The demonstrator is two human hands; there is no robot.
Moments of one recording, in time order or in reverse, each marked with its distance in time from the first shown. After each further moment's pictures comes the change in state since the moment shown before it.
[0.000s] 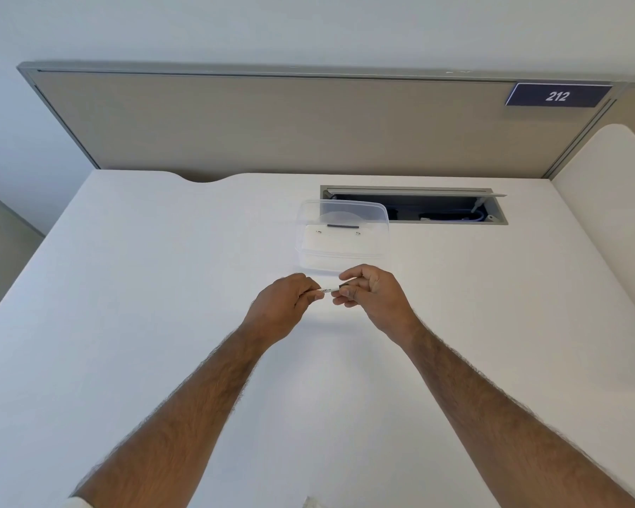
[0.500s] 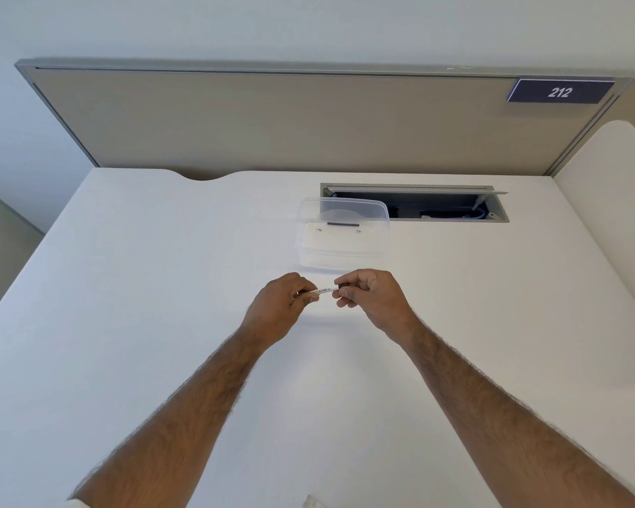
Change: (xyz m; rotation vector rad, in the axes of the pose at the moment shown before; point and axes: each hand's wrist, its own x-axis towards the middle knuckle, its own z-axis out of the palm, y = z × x) left_hand -0.004 -0.010 0.005 -0.106 0.047 -0.041; right_hand 0.003 0.002 0.002 -0.017 0.002 0.032
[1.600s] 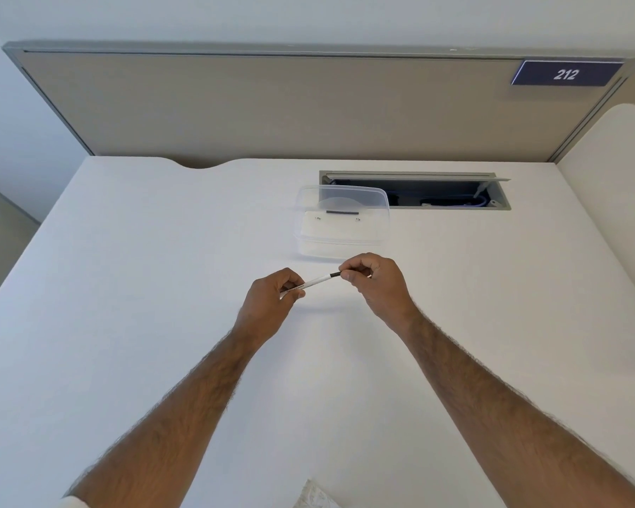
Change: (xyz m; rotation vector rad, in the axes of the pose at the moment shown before) left_hand -0.013 -0.019 0.010 -0.159 0.081 -0.189; right_hand 0.002 0.007 -0.001 -0.095 0.121 -0.094
